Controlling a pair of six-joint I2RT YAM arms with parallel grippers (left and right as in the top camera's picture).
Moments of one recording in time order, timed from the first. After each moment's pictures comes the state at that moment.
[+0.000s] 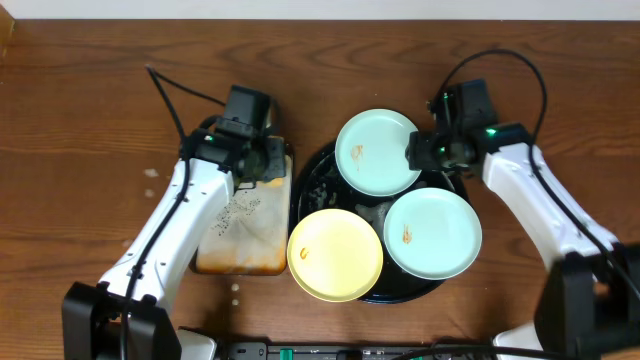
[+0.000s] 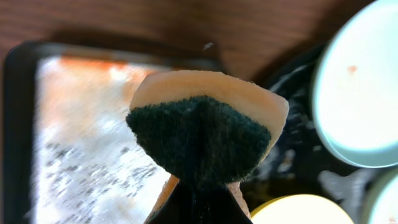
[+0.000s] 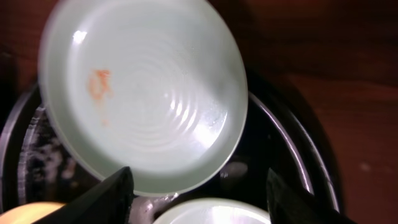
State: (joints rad) left arm -0.30 1.54 1.19 -0.80 0.02 -0.37; right arm 0.23 1.70 1.18 -0.65 -0.15 0.26
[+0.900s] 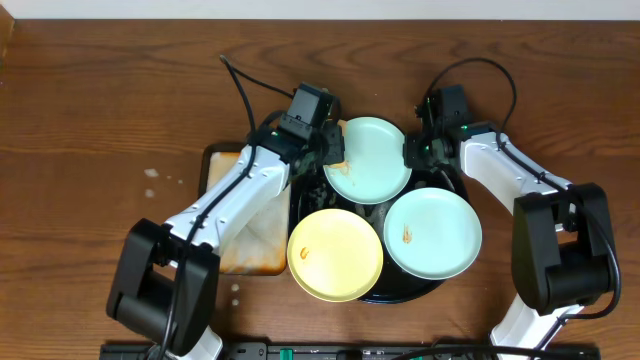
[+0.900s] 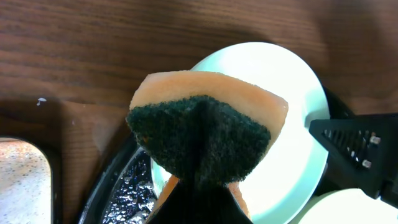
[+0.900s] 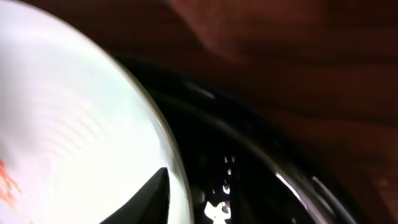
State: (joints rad) left arm -0.48 1.76 1.24 -0.46 0.11 -0.54; right arm 0.23 1.91 1.18 -0.44 -0.16 0.28
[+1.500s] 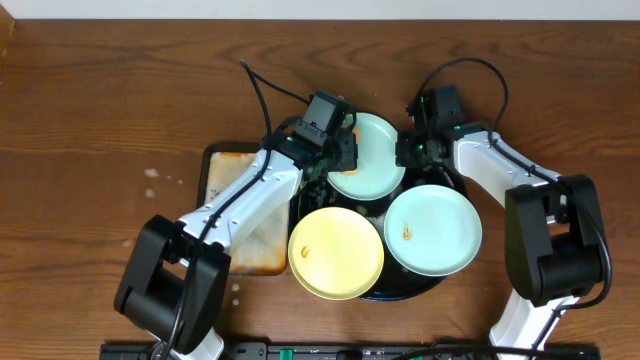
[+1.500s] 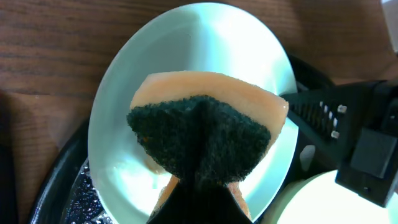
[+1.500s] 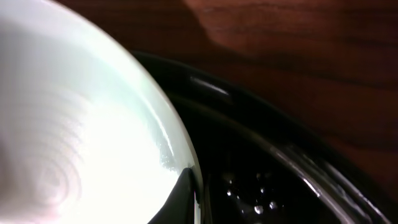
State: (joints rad) left arm -0.54 1.78 1.24 -0.44 0.12 -0.54; right arm 0.24 1.96 1.19 -0.39 -0.21 0.28
